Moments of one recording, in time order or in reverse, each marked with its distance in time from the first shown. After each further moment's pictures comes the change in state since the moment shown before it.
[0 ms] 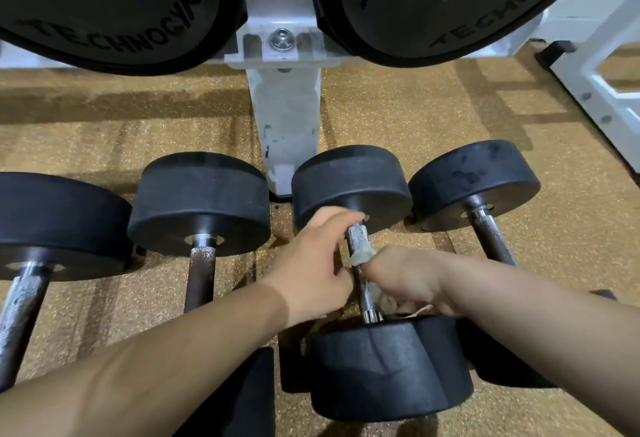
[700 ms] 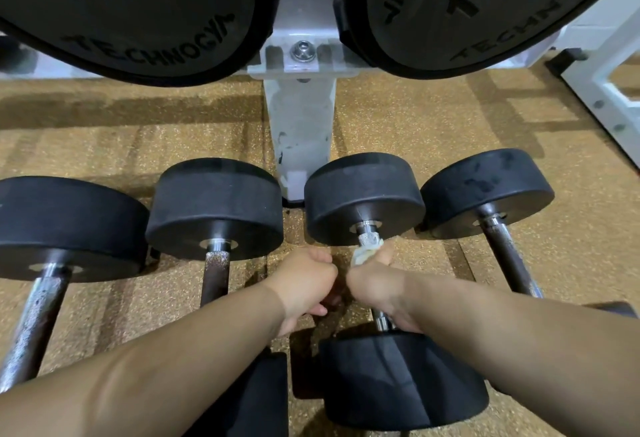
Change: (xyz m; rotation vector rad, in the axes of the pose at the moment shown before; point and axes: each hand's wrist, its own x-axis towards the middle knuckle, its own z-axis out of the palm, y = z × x) left_hand -0.002 -0.008 -0.003 -0.499 -0.017 -0.761; right_hand 0.047 -0.011 0.057 0.331 0.226 0.302
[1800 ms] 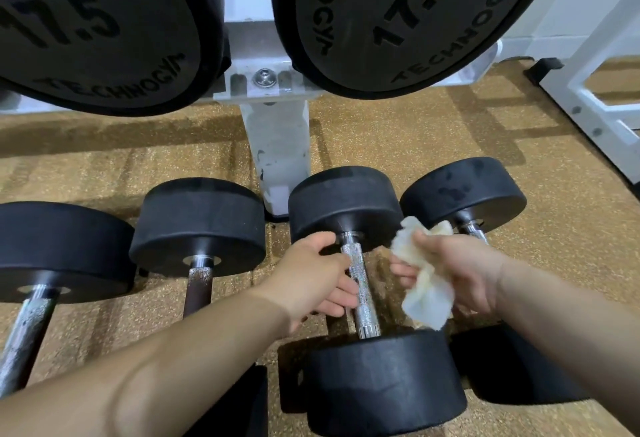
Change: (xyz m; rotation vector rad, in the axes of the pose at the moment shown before) left_hand -0.031 0.043 0.021 -0.050 -0.108 0.140; right_hand 0.008 0.050 -0.127 0.745 -0.128 -0.124
